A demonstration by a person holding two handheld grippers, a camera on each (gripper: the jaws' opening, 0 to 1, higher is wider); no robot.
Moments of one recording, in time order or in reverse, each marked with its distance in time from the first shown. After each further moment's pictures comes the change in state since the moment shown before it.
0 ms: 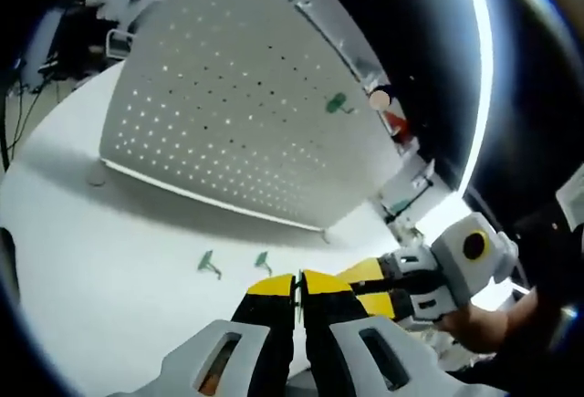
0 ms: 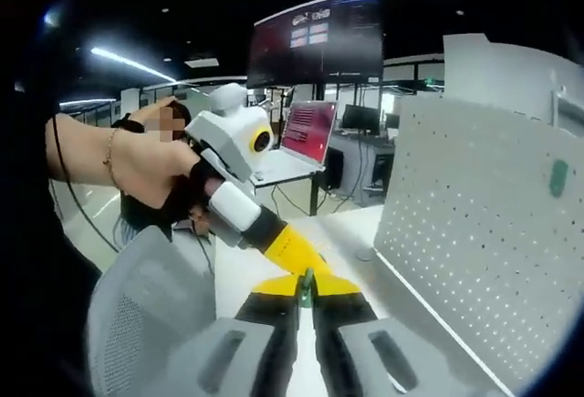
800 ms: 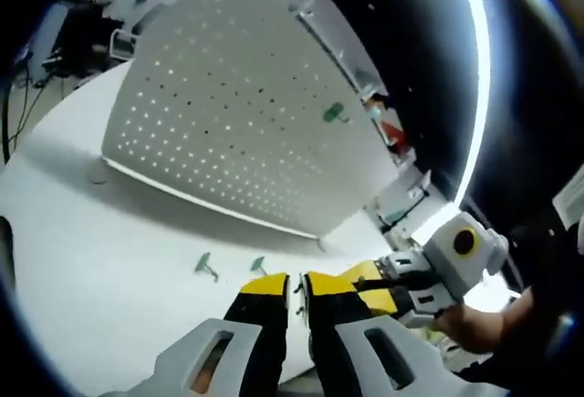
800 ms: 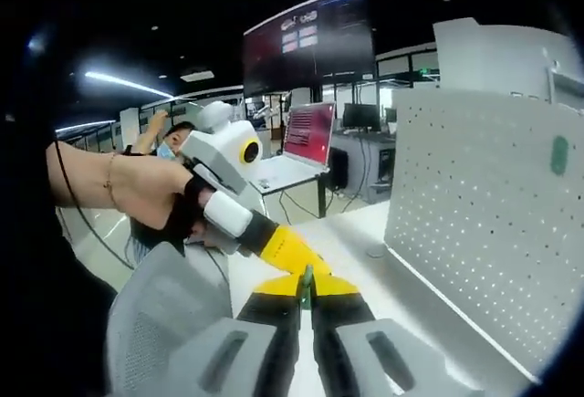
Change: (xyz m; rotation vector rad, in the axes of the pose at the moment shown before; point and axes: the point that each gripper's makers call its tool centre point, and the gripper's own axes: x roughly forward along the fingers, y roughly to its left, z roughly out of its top) left arm -0.010 0.001 0.000 0.003 -0.048 -0.006; right arm -0.004 0.003 0.003 0.104 -0.019 0.028
